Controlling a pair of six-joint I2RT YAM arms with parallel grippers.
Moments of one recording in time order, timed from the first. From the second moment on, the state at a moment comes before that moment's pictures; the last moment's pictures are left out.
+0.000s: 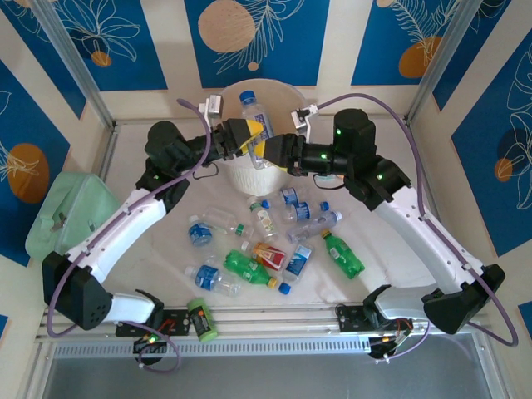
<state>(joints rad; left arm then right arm) -0.51 1.34 1.21 0.41 0.78 -1.27 0.59 1.27 1.45 -0.39 -0.68 0.91</state>
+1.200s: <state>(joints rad) -0.42 1.03 1.16 -0.40 0.13 -0.81 0.40 1.84 2.12 -0.79 -0.55 0.74</state>
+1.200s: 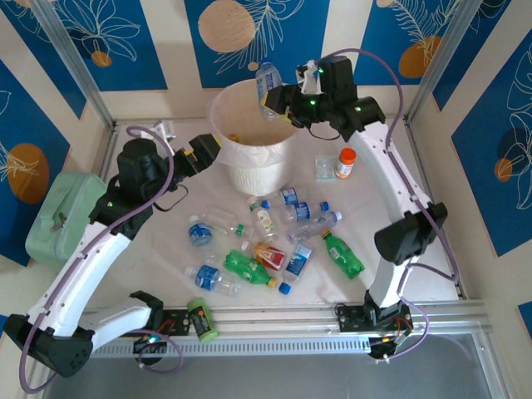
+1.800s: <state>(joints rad) -0.33 1.06 1.10 -0.75 0.10 -0.84 0.40 1.99 2.24 -0.93 -0.51 0.68</state>
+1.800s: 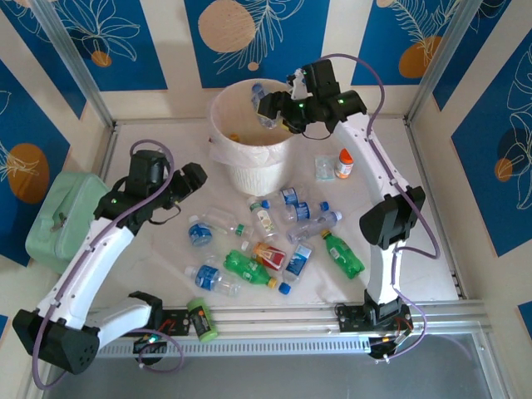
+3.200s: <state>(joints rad) -0.32 1.11 0.91 -0.87 0.10 -0.83 0.48 1.04 1.20 -1.05 -0.08 0.62</state>
